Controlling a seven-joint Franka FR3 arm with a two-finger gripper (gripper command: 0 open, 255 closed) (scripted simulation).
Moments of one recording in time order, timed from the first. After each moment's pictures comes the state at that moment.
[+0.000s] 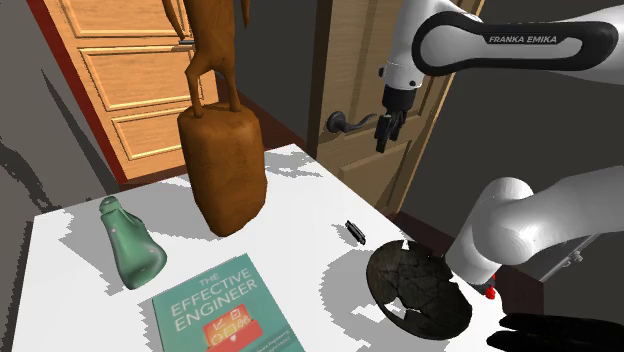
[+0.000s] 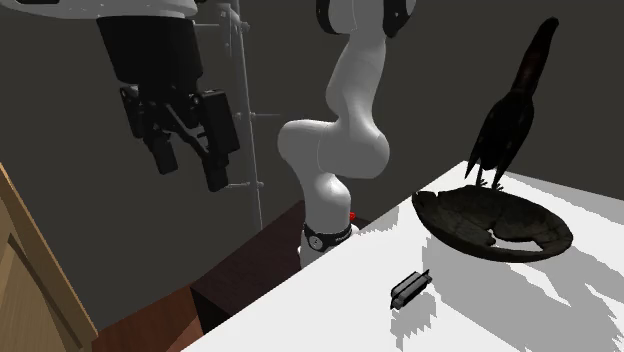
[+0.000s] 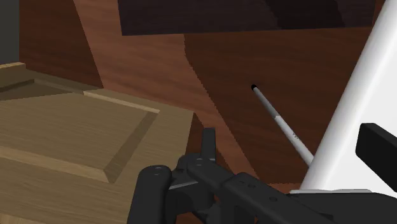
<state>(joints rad) 0.01 -0.75 -0.06 -2.45 -0.03 1.66 -0.05</state>
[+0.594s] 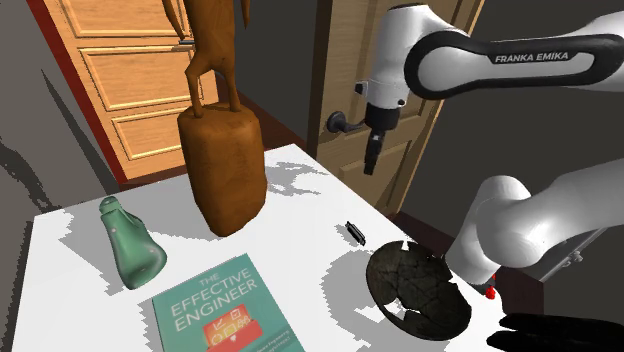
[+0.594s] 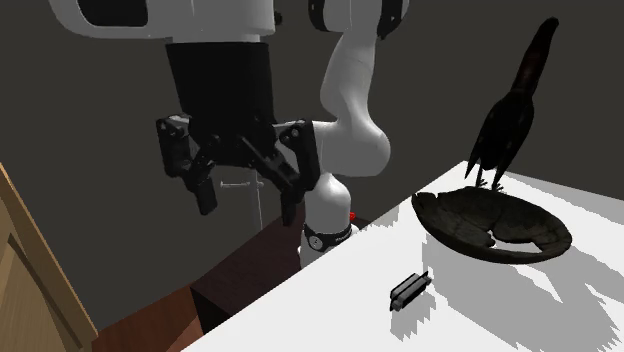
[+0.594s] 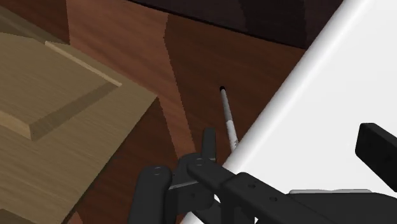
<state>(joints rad) 0.16 -0.74 0.03 -2.51 0.03 1.73 -0.14</state>
